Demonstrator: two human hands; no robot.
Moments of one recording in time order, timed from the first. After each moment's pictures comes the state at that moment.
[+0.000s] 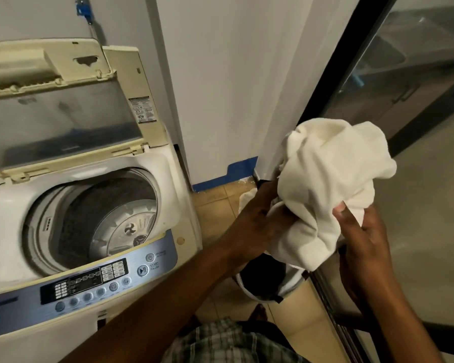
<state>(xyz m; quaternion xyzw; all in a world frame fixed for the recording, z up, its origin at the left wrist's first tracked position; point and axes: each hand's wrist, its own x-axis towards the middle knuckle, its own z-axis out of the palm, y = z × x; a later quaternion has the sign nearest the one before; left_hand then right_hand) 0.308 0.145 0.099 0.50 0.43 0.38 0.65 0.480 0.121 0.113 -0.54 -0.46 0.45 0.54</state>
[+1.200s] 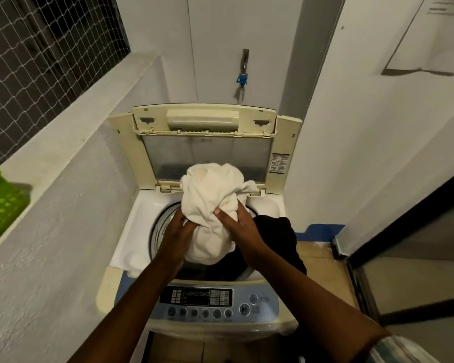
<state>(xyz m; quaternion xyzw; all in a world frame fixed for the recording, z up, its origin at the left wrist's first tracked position) -0.035 0.100 0.041 0.28 0.69 0.58 0.35 0.090 0.204 0.017 -0.36 -0.60 0.65 0.30</state>
